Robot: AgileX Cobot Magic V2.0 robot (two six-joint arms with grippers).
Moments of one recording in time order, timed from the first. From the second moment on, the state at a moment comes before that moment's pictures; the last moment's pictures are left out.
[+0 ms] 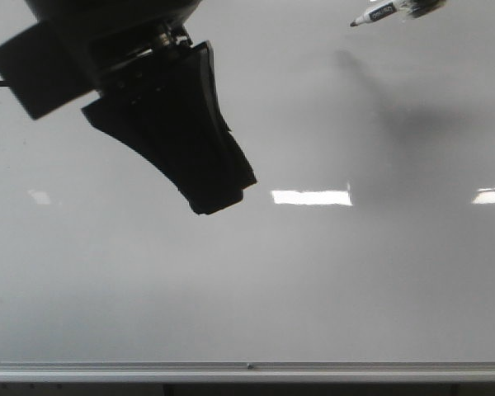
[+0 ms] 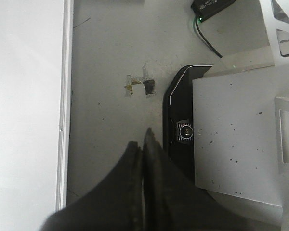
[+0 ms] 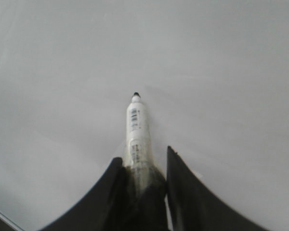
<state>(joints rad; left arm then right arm) -0.76 1.52 -1.21 -0.45 1.04 0.98 0.09 1.37 -1.12 0.77 0.50 -0.82</state>
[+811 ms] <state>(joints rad) -0.76 1.52 -1.21 -0.45 1.04 0.98 0.09 1.44 -1.12 0.77 0.50 -0.82</state>
